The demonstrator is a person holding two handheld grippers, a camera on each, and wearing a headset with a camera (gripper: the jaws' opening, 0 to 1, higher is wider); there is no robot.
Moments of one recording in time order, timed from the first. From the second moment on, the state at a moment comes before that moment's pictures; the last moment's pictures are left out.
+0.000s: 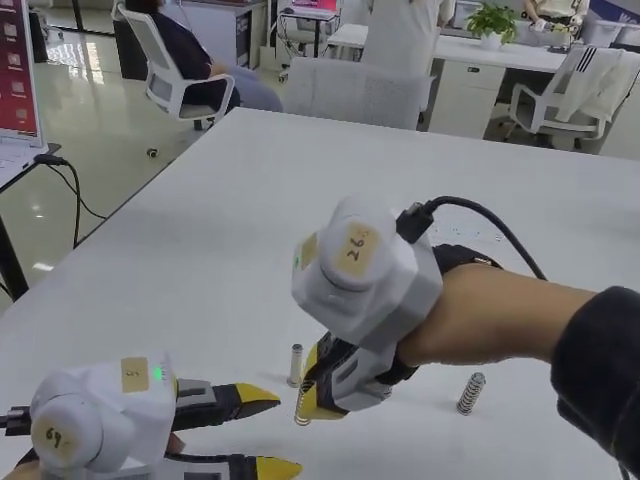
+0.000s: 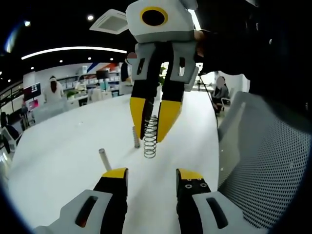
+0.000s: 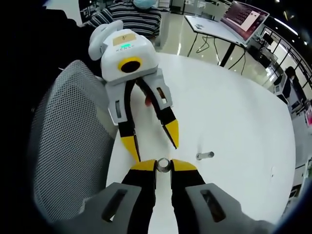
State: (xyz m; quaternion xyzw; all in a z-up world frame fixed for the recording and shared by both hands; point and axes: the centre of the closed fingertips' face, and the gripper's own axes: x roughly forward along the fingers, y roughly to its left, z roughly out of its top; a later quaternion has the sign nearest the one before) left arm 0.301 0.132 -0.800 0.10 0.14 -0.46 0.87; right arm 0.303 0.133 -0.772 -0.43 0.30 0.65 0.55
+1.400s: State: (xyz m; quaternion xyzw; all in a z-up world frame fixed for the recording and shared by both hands) left arm 0.305 0.148 -0.807 0.05 0.16 -0.42 0.89; right arm 0.384 0.159 -0.766 -0.41 0.30 0.61 0.60
